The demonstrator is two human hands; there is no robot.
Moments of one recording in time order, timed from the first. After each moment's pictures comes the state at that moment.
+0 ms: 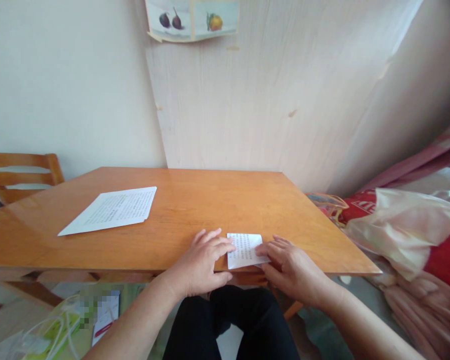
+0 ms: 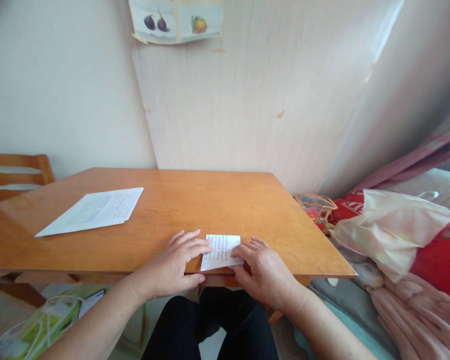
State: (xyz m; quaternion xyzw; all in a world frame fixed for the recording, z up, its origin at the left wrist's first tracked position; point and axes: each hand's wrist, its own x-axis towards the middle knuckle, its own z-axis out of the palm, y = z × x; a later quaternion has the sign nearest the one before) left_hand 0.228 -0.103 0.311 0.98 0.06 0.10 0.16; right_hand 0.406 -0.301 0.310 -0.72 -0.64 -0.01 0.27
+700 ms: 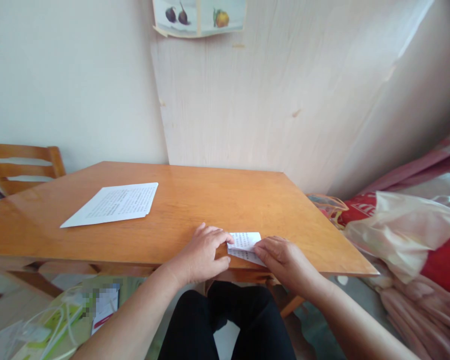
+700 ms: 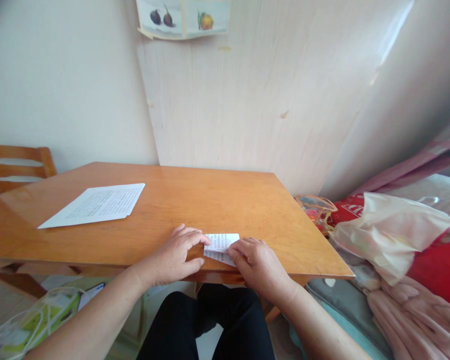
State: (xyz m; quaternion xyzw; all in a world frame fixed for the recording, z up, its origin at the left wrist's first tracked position) left_hand 0.236 -0.104 0.318 0.97 0.07 0.16 0.19; right_hand 0.410 -0.288 0.306 -0.73 -0.62 0.03 0.30
